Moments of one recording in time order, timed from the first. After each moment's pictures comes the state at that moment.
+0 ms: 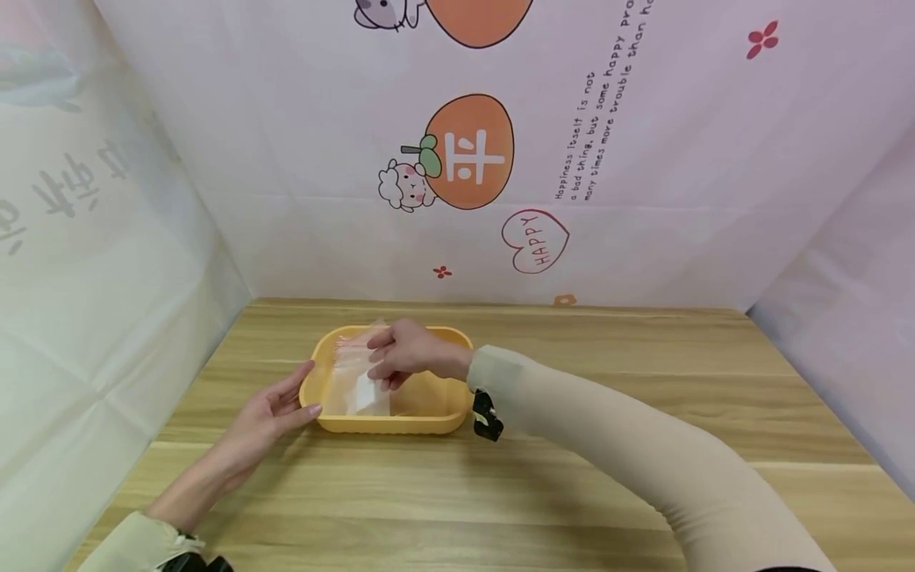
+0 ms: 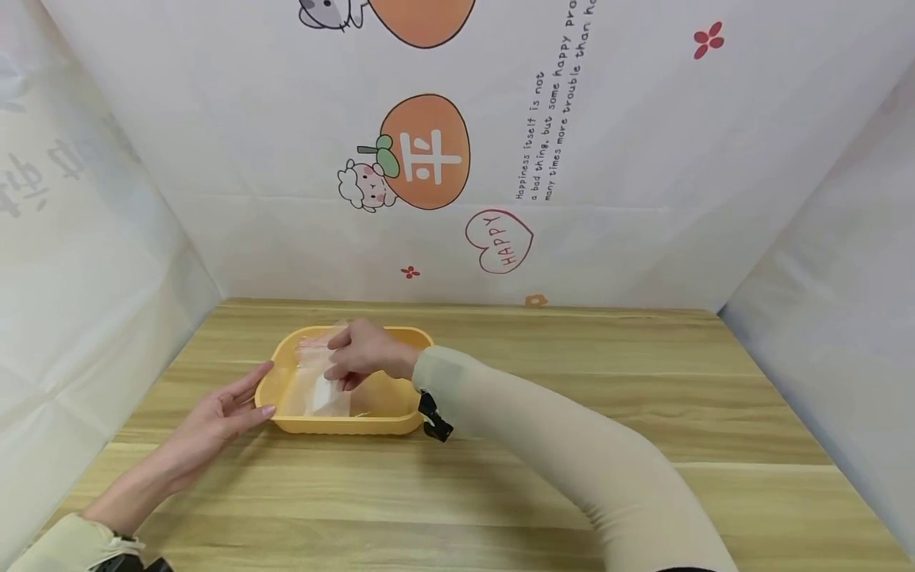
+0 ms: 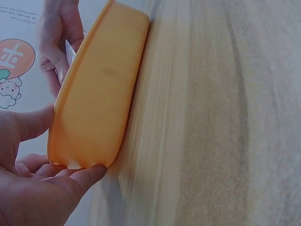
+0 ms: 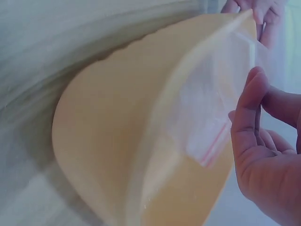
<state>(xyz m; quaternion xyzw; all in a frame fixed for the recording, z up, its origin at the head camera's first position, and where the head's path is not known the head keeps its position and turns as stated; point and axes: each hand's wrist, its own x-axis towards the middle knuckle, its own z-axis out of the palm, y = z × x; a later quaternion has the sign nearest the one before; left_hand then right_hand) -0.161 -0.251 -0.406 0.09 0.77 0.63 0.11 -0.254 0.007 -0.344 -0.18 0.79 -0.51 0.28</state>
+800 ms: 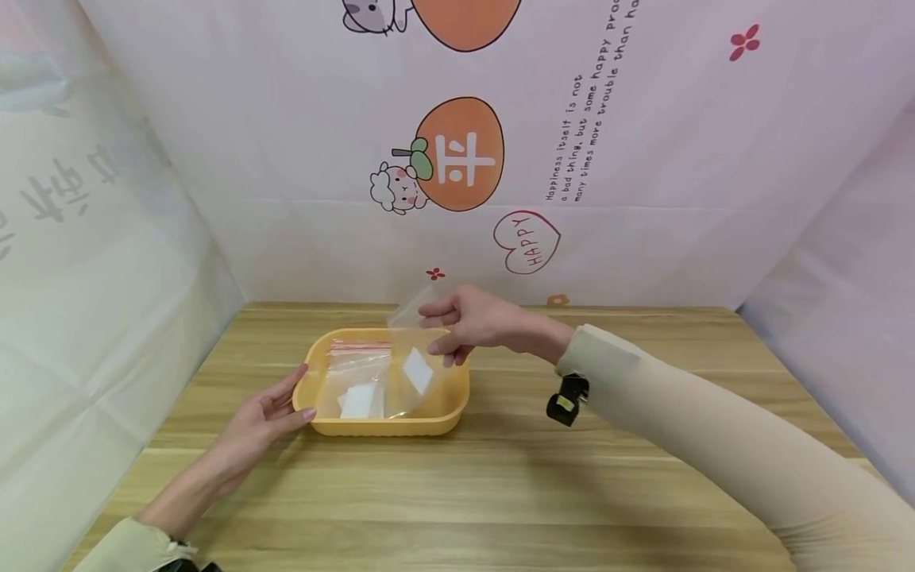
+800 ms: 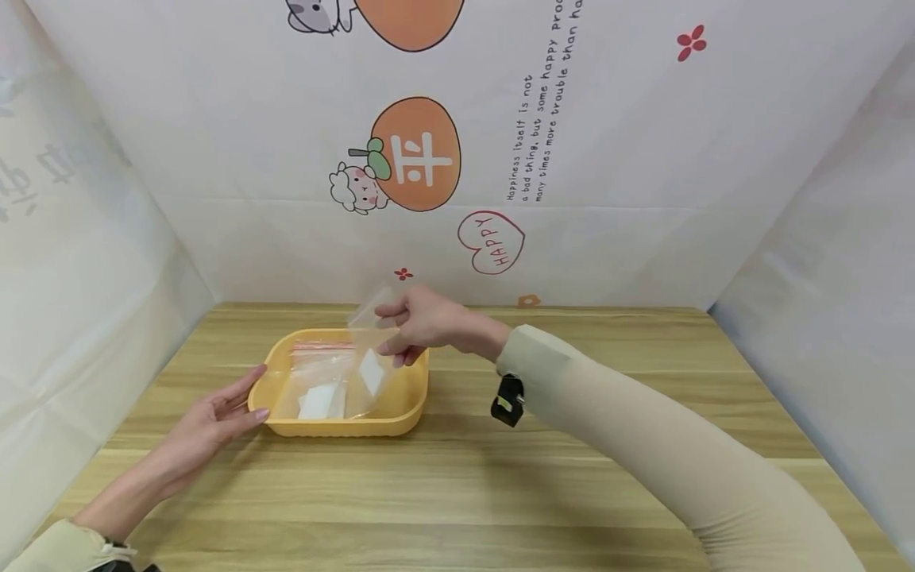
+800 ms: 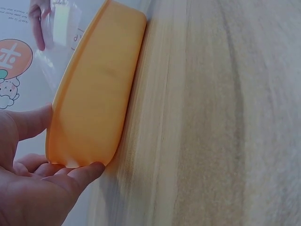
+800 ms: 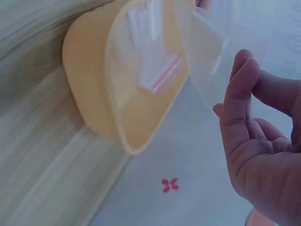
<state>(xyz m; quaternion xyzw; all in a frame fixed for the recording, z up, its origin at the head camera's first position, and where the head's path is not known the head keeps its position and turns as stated) -0.160 -0.250 -0.405 0.09 0.77 0.63 0.11 -0.243 0.100 -0.275 -0.20 0.83 -0.46 0.26</state>
